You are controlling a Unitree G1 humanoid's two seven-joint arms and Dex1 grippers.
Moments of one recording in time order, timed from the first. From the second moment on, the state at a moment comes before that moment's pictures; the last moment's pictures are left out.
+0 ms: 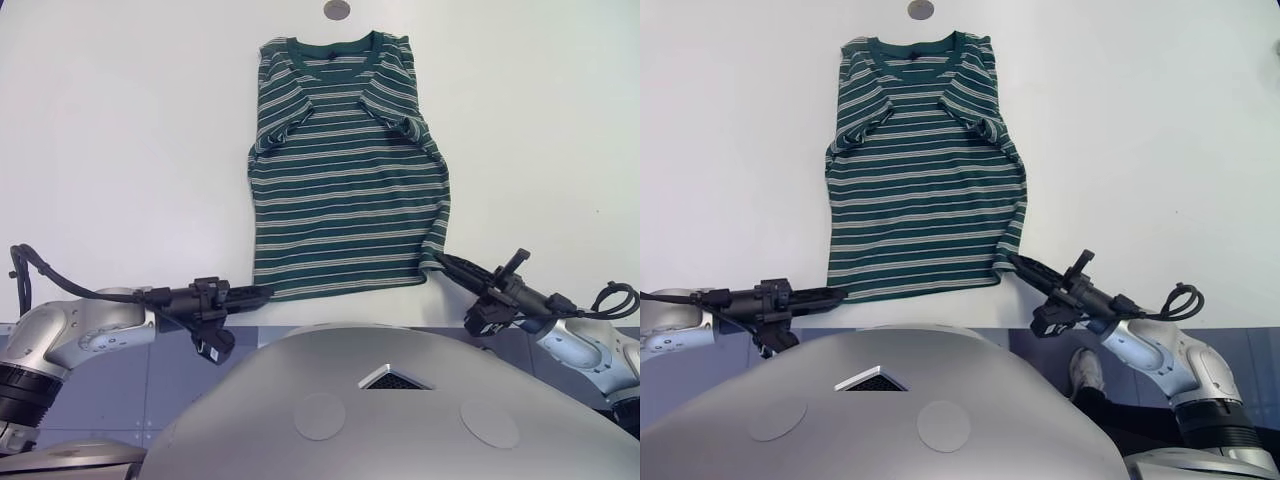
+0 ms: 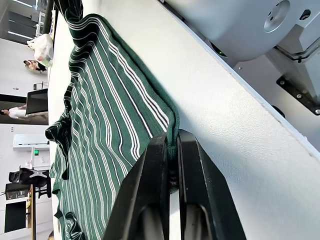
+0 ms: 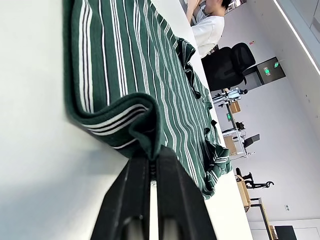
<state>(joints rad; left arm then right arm) 0.53 1.06 -0.17 -0.18 0.68 -1.03 -0.35 0.62 -0.80 0.04 0.00 -0.67 -1.00 0.06</state>
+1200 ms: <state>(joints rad) -0.02 1.27 -0.15 -0.60 -0.73 0.33 -1.52 0.21 -1.43 -0.01 -0.45 0.55 0.11 1.50</state>
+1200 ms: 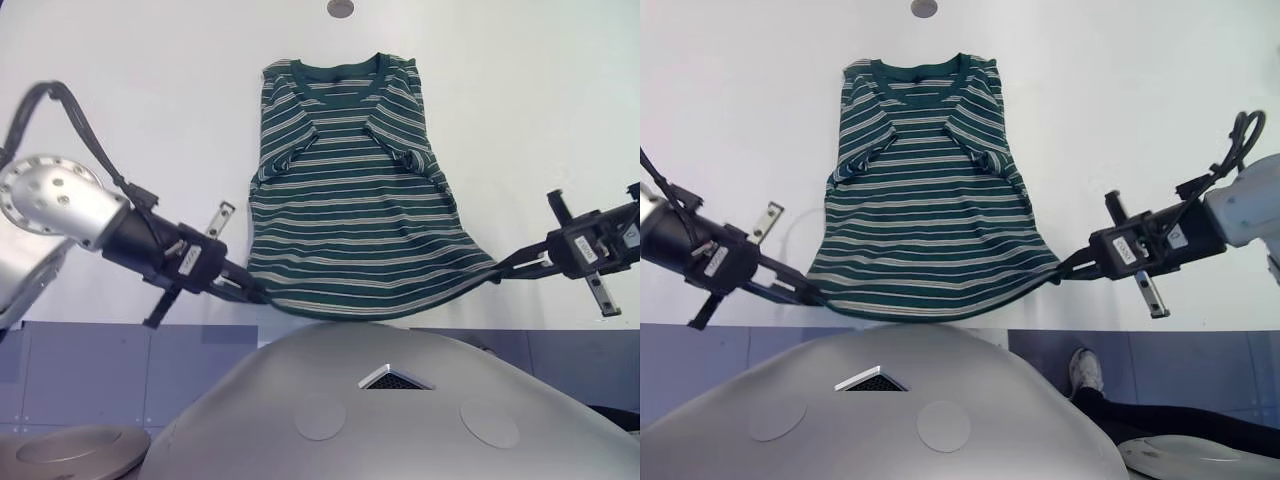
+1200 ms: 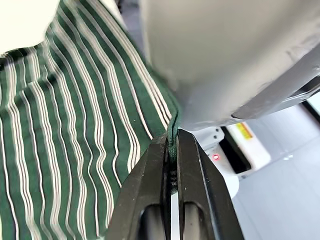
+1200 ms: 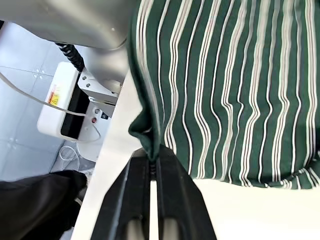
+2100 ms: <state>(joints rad) -0.82 0.79 -0.40 0.44 -0.44 0.38 -1.61 -0.58 -0.98 0.23 0.30 0.23 0.23 1.56</state>
